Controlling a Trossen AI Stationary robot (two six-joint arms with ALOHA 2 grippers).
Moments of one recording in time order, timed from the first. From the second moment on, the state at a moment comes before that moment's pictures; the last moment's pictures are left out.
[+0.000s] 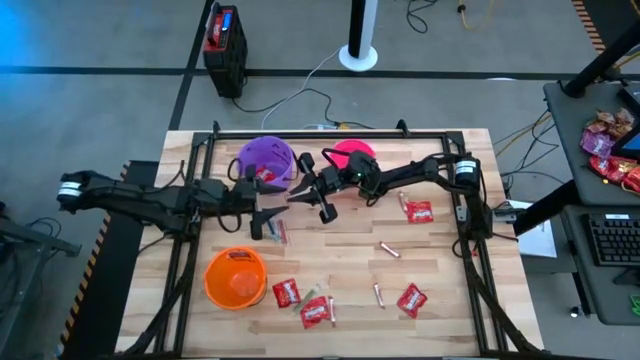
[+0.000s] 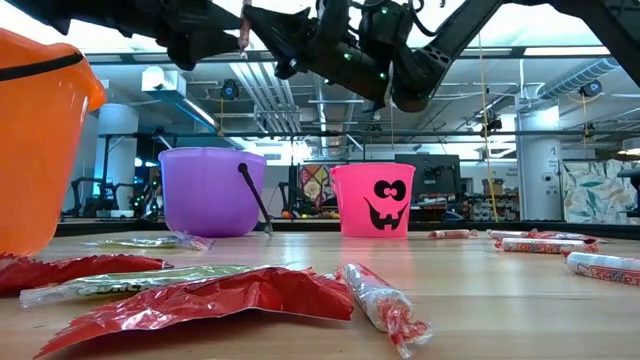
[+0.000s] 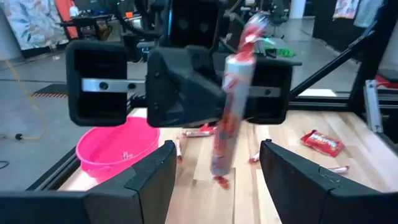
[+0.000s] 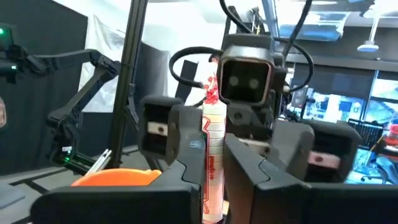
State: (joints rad) left arm -0.06 0.90 0.54 0.22 -0.24 -0.01; right arm -0.21 2.05 1.23 1.21 -0.68 0.00
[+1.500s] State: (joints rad) left arm -0.07 0.87 1.21 -1.17 0.09 -0.43; right arm -0.48 1.62 1.32 -0.11 -0.18 -0.19
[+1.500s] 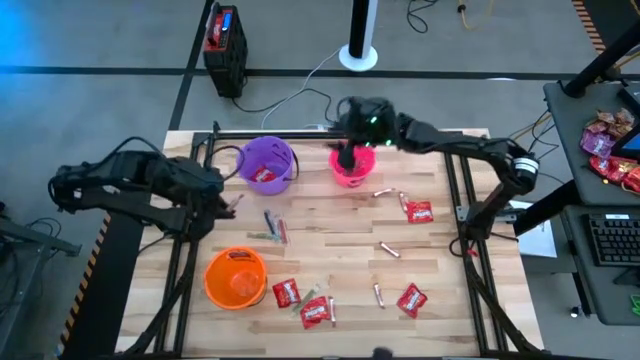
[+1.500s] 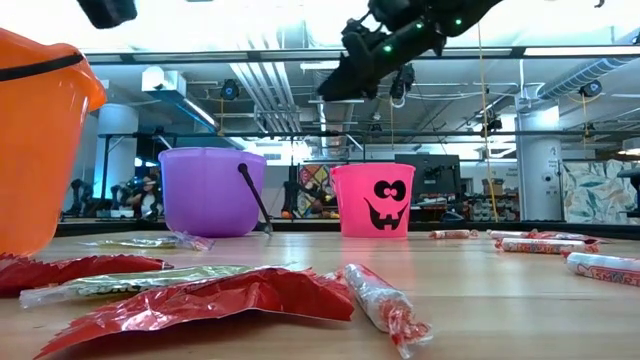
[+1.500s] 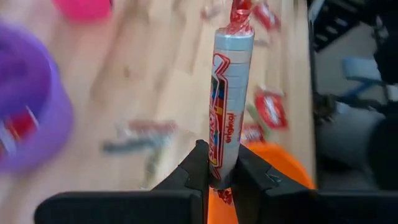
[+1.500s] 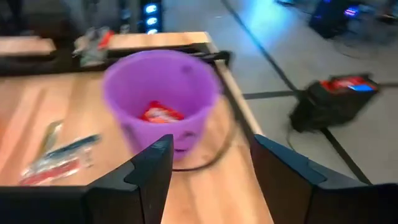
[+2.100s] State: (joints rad) left arm -0.39 1.11 1.38 -1.18 0.18 -0.80; right arm -0.65 1.60 1.32 -0.21 -0.28 0.24
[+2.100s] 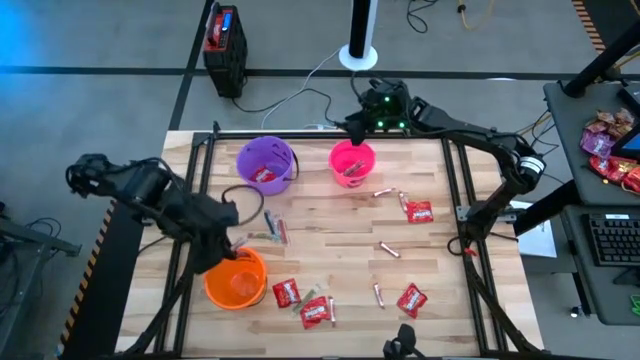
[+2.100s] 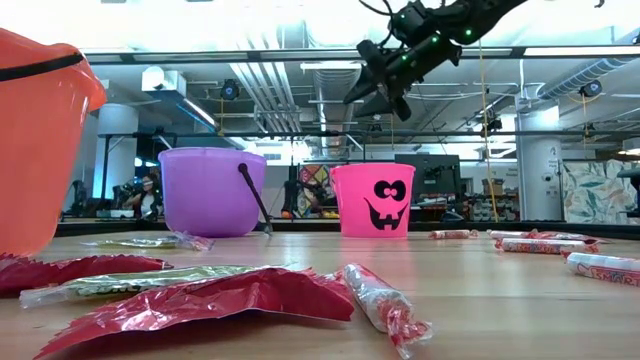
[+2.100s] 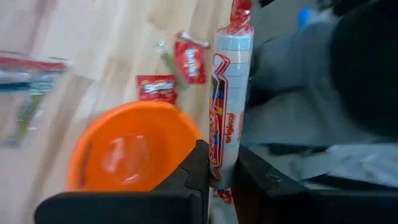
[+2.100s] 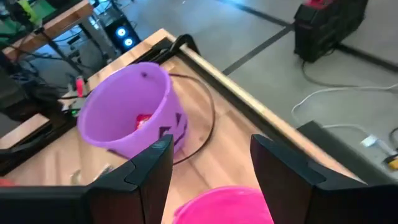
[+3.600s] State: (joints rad) left arm -0.56 1.29 1.20 -1.24 0.18 -0.73; right arm -0.78 1.60 1.32 -0.12 -0.08 0.03
